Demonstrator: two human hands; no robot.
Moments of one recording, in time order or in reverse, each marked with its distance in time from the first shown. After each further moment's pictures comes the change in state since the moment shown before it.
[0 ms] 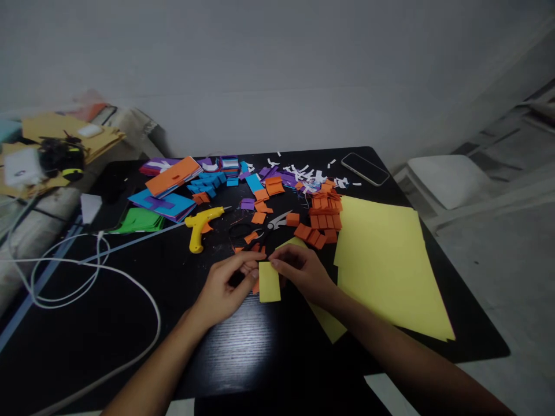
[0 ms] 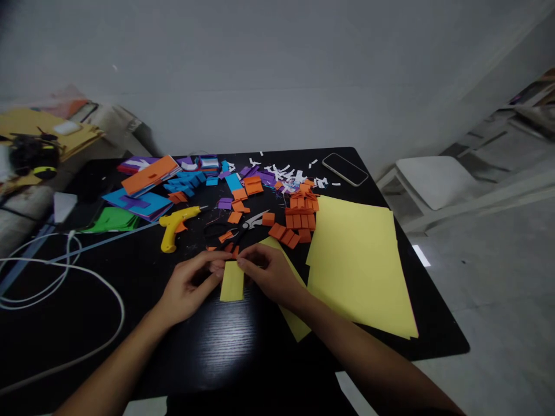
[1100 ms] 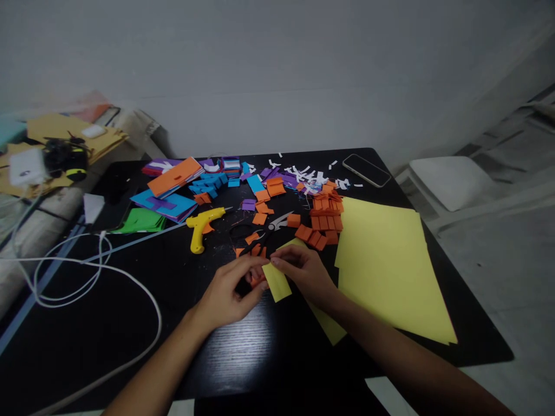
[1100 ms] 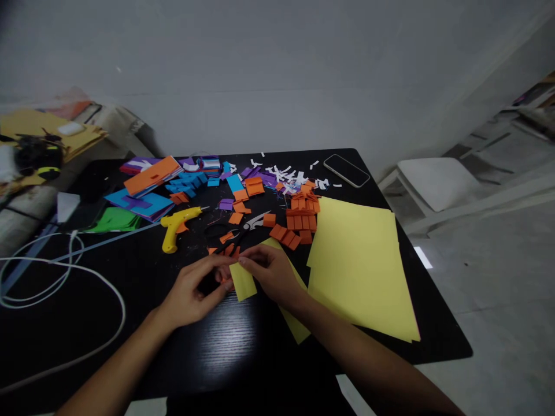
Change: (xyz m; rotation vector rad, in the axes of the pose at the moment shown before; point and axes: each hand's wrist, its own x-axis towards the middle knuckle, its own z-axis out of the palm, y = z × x) left_hand -0.002 0.001 0.003 0.174 -0.083 0.100; right_hand 0.002 0.005 0.000 0.015 0.090 0.036
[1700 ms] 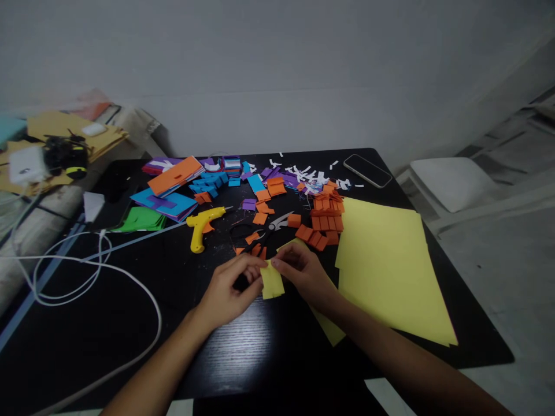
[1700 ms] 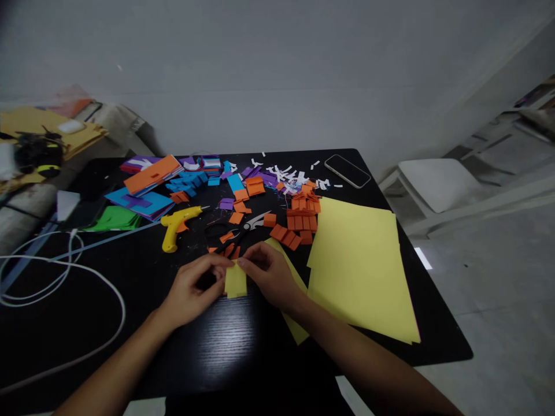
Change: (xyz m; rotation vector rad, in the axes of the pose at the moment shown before) left_hand 0.004 0.003 0.003 -0.093 0.106 -0.062; right_hand -0.004 -0.005 0.004 0.041 -0.019 -0.002
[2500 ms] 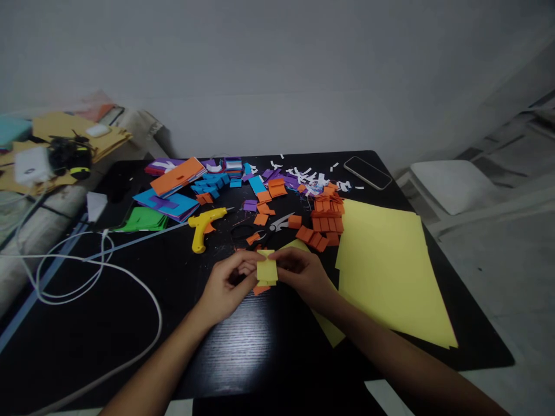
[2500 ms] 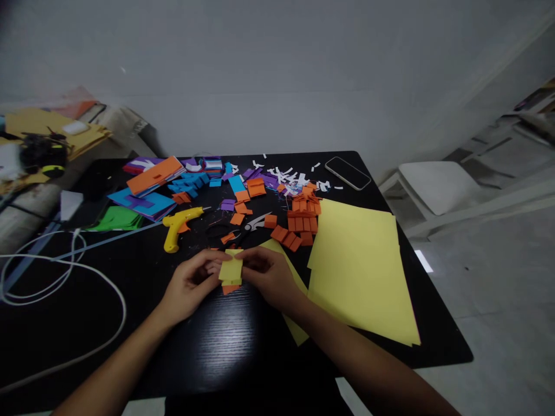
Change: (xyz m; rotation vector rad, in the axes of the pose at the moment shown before) left_hand 0.004 0.001 0.000 -0.345 0.065 -0.196; right_hand 0.001 0.007 -0.001 0.076 -0.060 -0.025
